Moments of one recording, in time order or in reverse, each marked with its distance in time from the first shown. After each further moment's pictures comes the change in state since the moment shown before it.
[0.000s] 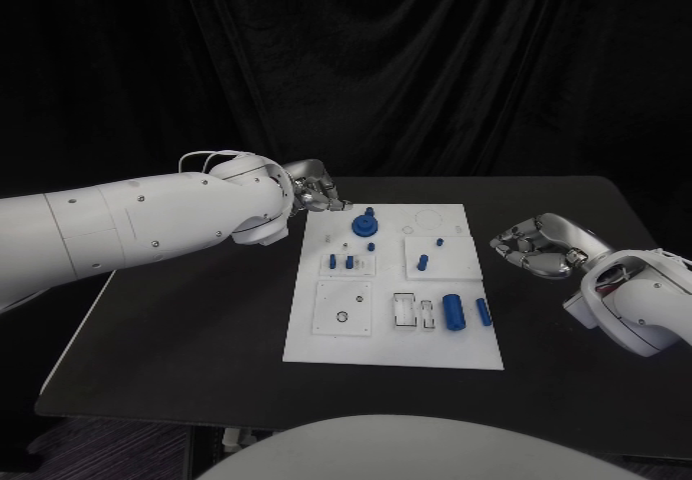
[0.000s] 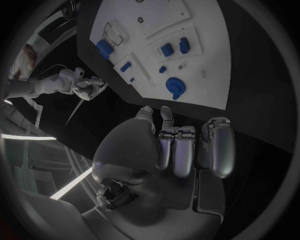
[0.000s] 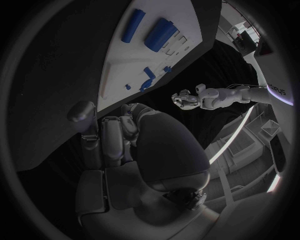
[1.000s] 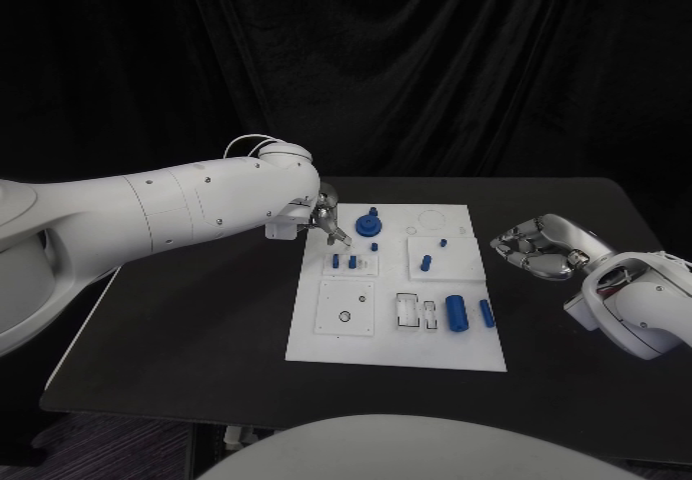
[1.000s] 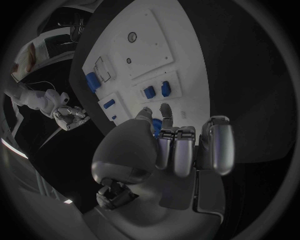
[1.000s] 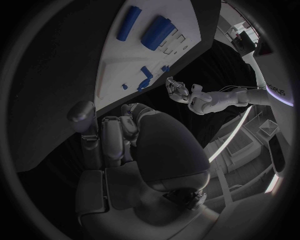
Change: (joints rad) left arm -0.009 0.189 -0.001 -0.240 0.026 0.452 -0.167; left_hand -0.038 -0.008 0.041 0.000 -0.119 0.111 -0.001 -0.132 -0.096 0.001 0.005 -0.011 -0.002 0.000 0.000 0.000 0.000 0.000 -0.004 0.004 -0.028 0.000; right arm 0.000 0.009 0.000 0.003 0.000 -0.006 0.008; right_hand 0.000 0.000 0.000 0.000 0.004 0.000 0.000 0.000 0.000 0.000 0.000 0.000 0.000 0.000 0.000 0.000 0.000 0.000 0.000 0.000 0.000 0.000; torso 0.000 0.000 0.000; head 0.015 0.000
